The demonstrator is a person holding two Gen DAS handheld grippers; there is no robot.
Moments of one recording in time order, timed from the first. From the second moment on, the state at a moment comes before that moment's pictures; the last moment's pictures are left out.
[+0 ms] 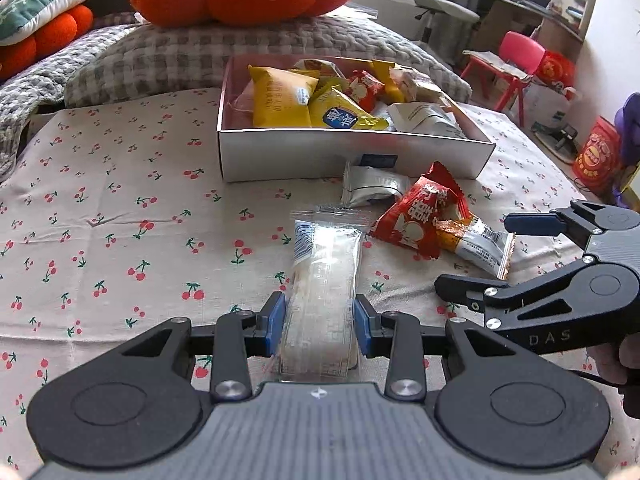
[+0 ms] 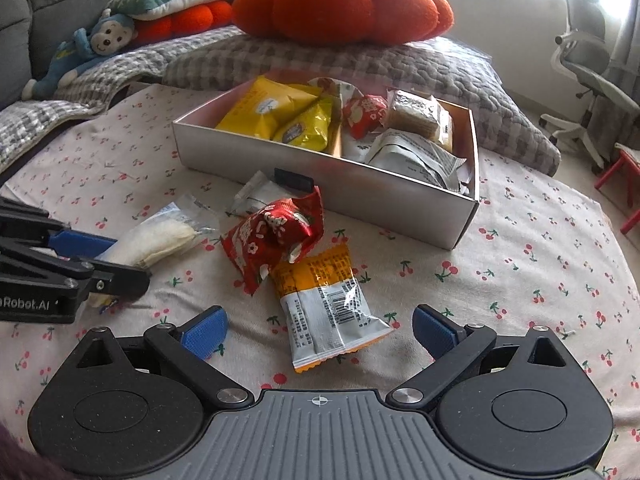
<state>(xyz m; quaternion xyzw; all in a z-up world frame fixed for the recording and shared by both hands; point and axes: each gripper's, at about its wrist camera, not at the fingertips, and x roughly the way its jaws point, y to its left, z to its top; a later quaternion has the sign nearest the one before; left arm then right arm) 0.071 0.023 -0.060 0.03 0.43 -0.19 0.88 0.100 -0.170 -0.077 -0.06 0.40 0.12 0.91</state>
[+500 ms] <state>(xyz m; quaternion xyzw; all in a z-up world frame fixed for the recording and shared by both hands) 0.071 0.023 -0.059 0.03 0.43 -0.19 0.88 0.097 -0.168 -0.074 -0.05 0.40 0.15 0.91</state>
